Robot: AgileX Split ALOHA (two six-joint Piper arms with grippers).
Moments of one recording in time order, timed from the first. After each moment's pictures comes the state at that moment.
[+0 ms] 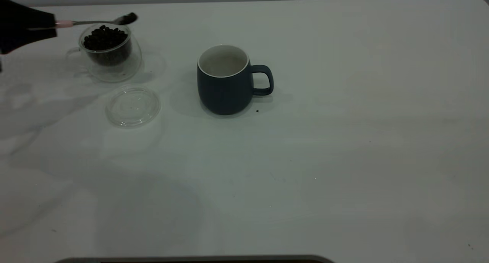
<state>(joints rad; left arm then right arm) 0.43 2.33 -1.17 -1.44 1.14 1.19 0.06 0.03 -0.47 0.03 1.13 -0.06</state>
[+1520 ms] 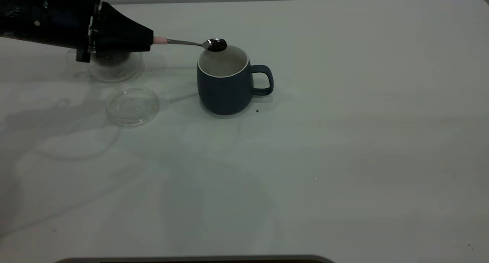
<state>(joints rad) 0.09 2.33 -1.17 -1.52 0.94 1.51 0.06 0.03 -0.47 0.03 1.13 -0.06</state>
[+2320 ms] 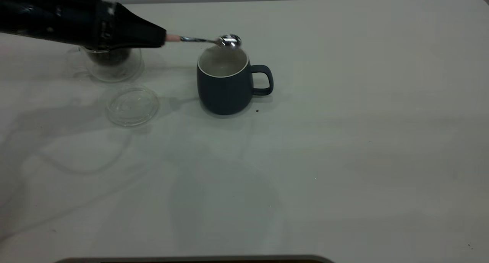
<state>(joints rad) 0.08 2.32 -1.17 -1.53 0.97 1.75 0.06 0.03 -0.47 0.03 1.13 -0.06</state>
